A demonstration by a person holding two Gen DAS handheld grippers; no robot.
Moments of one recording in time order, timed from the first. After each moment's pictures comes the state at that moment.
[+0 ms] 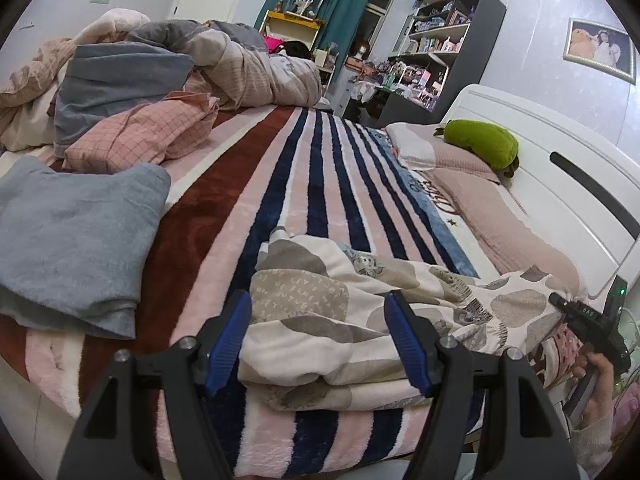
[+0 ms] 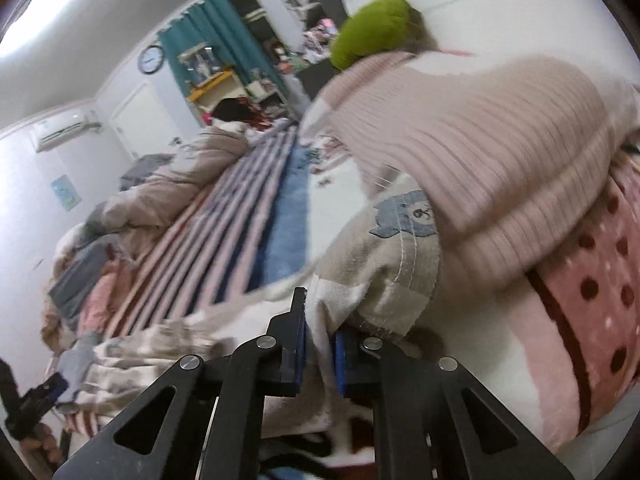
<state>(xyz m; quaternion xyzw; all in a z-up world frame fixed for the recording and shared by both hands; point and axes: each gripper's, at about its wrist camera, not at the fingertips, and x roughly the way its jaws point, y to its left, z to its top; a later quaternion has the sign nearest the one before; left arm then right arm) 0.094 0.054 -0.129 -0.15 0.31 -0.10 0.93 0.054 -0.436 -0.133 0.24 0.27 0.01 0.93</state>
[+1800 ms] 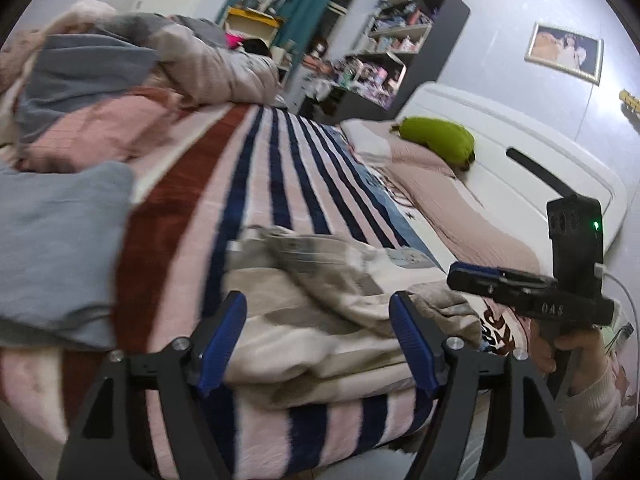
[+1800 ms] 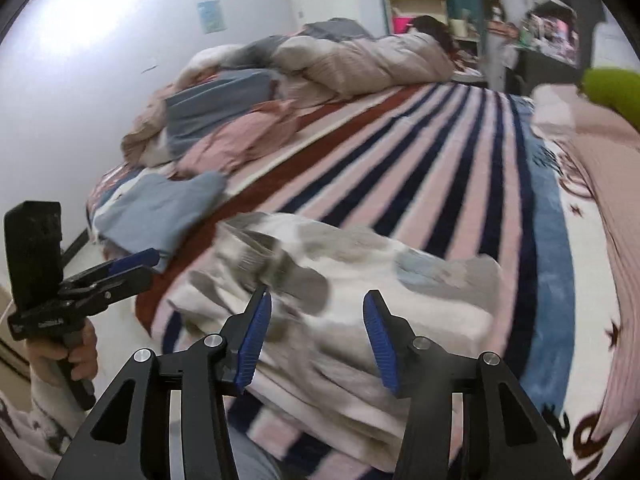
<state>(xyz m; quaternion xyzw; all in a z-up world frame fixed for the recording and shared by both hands) 0.104 0.058 -0.137 -0.15 0.31 -0.20 0.92 0.106 -0.177 -0.106 0.00 0.38 0.26 0.89</state>
